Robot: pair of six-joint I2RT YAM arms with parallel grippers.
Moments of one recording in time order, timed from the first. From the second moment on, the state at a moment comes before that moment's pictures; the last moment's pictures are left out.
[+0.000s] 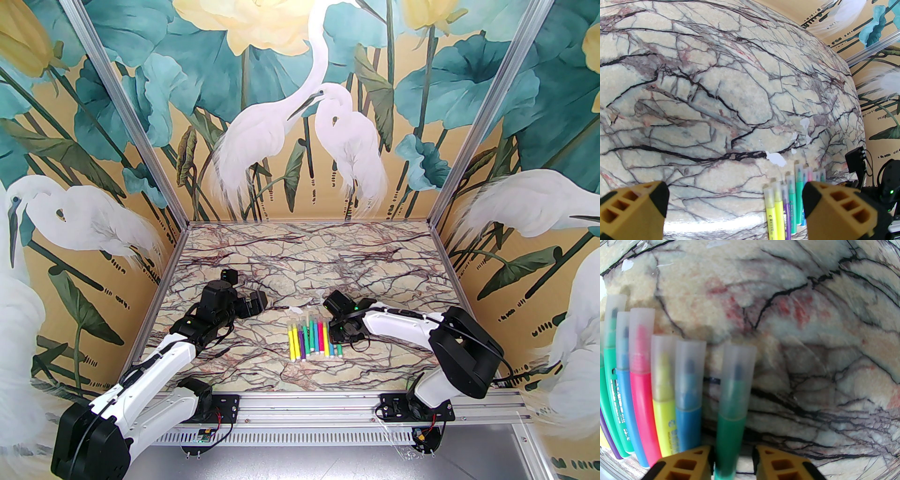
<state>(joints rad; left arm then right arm) -0.36 0.96 0.57 -0.30 0.08 -0.55 0.78 1.57 0.81 -0.61 -0.01 0.63</state>
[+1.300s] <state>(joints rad) -0.36 0.98 0.58 -0.29 0.17 -0.50 0.81 1.52 0.86 -0.68 0.07 0.57</state>
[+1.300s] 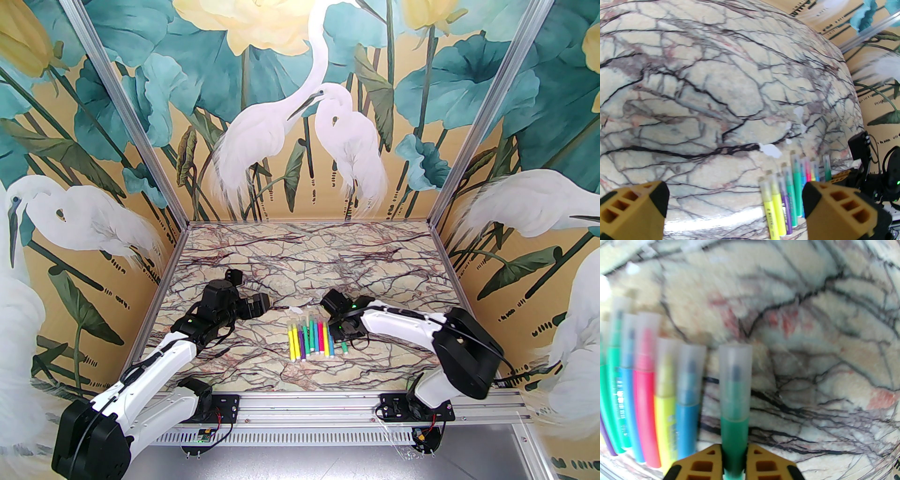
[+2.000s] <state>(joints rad) -0.38 1.05 0.62 -0.02 0.67 -0.58 0.81 1.14 0.80 -0.46 -0.11 0.36</state>
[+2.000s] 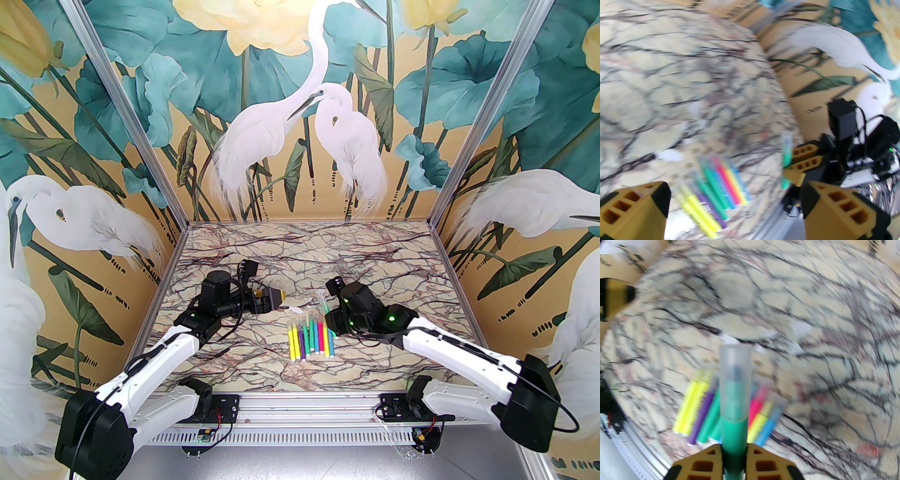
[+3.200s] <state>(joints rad) -0.60 1.31 0.80 0.18 0.77 -0.60 0.83 1.15 0.80 -0.25 -0.29 0.32</state>
